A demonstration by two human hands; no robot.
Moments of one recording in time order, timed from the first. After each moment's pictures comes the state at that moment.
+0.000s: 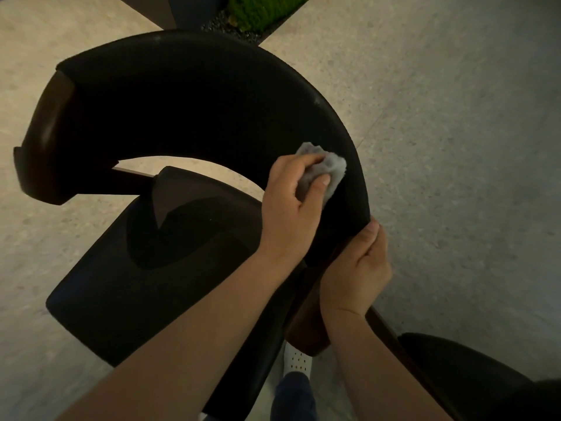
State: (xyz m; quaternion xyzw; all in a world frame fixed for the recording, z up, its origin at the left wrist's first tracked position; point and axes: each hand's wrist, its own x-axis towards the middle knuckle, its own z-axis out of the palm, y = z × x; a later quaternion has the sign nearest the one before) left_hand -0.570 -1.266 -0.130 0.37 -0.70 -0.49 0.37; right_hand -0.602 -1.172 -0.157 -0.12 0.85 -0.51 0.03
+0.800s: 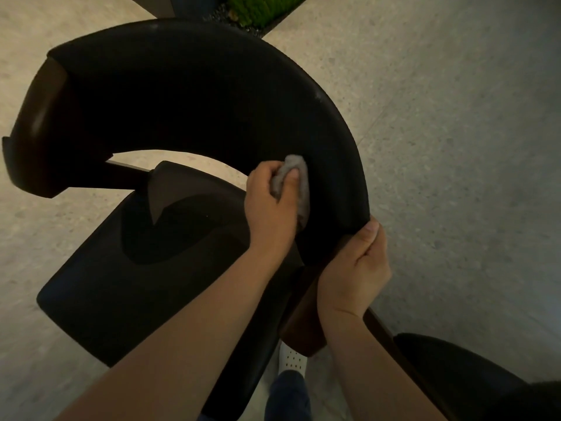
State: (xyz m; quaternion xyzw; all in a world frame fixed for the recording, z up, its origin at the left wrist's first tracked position) left_hand -0.569 -1.273 -0.162 0.49 -0.61 -0.51 0.36; right_hand -0.603 -1.172 -0.157 -0.12 0.85 -0.51 0.04
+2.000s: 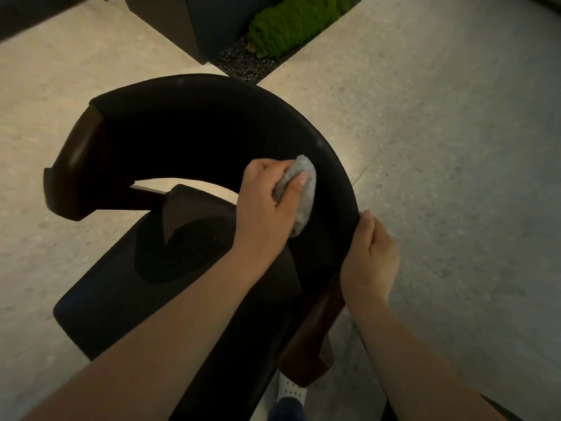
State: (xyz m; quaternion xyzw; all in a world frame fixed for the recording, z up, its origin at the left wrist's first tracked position) left_hand -0.564 -1.309 -0.107 0.43 -0.74 -0.36 0.36; right_hand -0.660 -1.200 -0.133 -0.22 0.86 -0.45 0.11
